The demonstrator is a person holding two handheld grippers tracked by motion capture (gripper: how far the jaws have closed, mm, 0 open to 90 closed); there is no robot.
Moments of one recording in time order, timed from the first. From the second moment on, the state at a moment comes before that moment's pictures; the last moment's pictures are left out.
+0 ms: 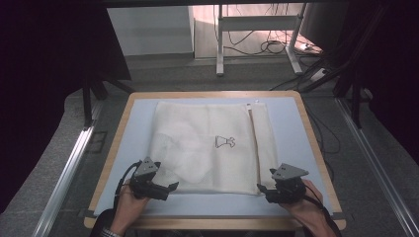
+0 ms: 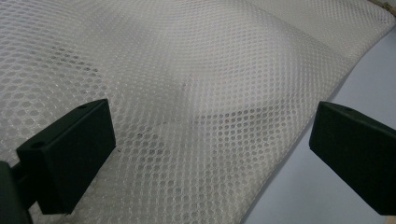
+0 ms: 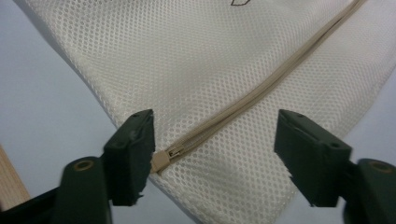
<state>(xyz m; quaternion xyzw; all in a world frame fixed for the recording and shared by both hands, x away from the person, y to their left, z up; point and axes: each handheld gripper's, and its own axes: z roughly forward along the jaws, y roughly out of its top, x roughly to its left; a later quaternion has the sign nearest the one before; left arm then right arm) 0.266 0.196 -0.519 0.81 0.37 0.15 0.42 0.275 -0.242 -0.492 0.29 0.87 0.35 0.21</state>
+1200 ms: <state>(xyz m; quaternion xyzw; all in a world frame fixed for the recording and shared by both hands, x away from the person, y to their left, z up) 0.268 0.194 -0.521 0.82 0.37 0.14 0.42 0.267 -0.223 -0.508 0.17 0.92 0.27 0.21</state>
